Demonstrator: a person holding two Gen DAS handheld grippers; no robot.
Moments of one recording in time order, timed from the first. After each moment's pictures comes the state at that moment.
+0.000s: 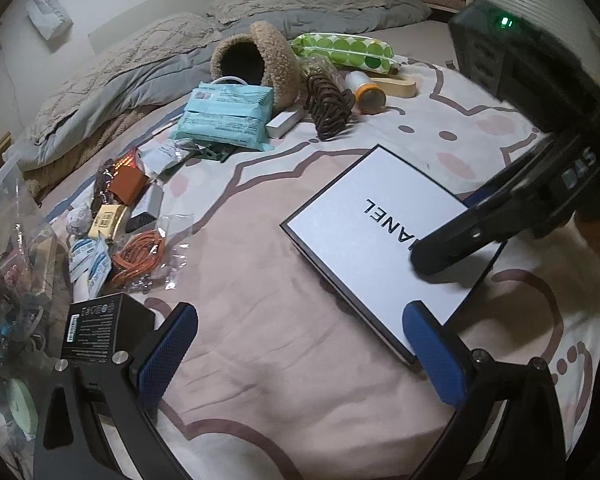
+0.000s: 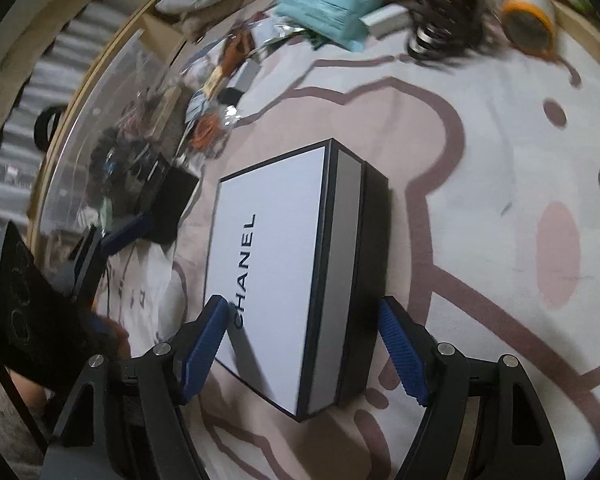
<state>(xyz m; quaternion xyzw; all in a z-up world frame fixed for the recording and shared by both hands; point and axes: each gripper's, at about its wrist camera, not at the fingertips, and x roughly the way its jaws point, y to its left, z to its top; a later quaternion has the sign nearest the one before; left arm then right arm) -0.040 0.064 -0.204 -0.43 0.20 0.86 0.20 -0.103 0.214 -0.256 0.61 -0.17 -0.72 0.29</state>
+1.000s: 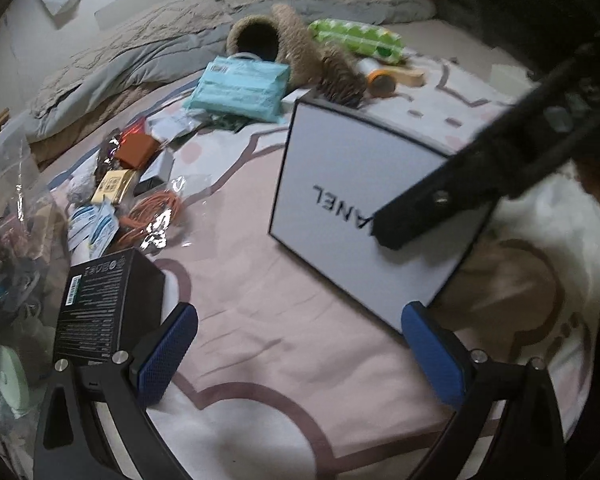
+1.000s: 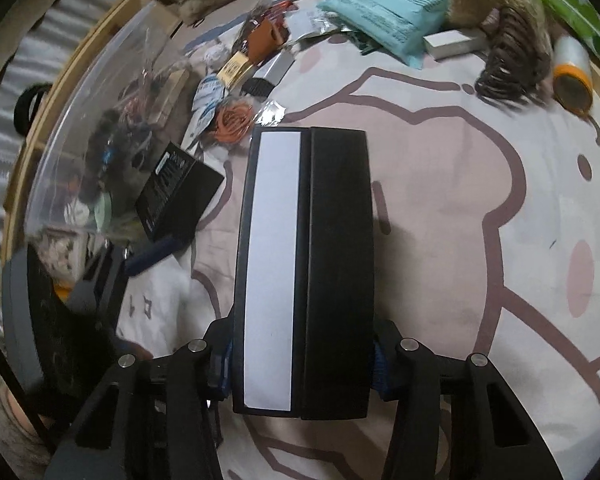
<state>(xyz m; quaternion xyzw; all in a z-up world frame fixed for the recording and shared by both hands) -0.031 0.029 -0.209 -0.45 0.17 0.85 0.21 -0.105 0.159 -0.224 0.63 -0.13 -0.72 0.25</state>
